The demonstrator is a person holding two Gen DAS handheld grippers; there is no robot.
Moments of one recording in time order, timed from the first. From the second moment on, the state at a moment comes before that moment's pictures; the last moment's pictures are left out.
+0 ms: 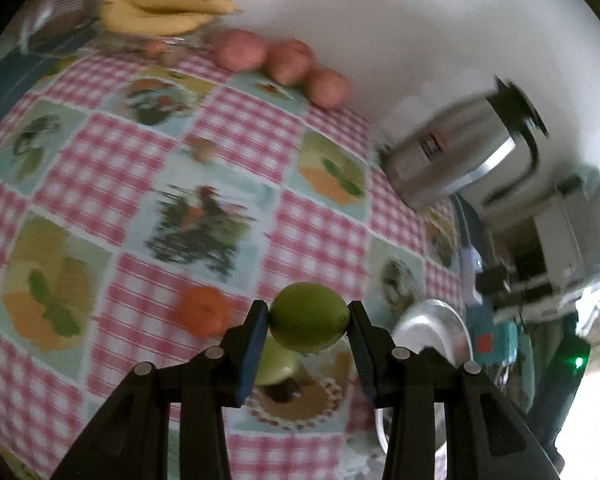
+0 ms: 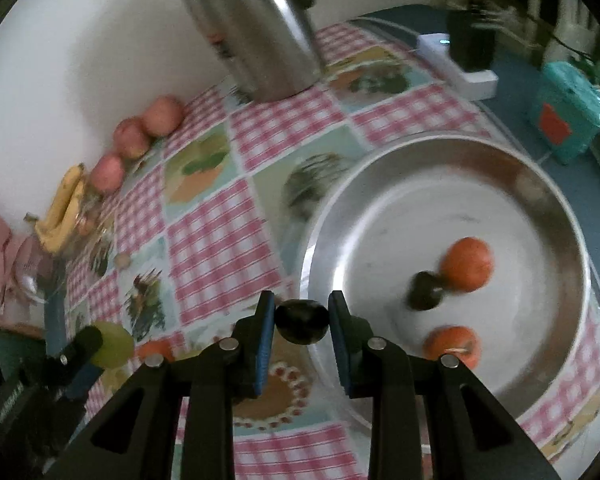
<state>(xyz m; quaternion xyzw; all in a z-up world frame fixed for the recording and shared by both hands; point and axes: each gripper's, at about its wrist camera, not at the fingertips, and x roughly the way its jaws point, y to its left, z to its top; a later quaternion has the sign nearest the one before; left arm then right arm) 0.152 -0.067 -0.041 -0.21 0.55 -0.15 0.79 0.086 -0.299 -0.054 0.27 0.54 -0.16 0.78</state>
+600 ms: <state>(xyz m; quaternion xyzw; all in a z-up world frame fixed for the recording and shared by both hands) 0.116 -0.189 -0.058 -0.10 0.56 -0.27 0.77 0.058 -0.364 -0.039 0.29 0.49 -0.22 0.79</state>
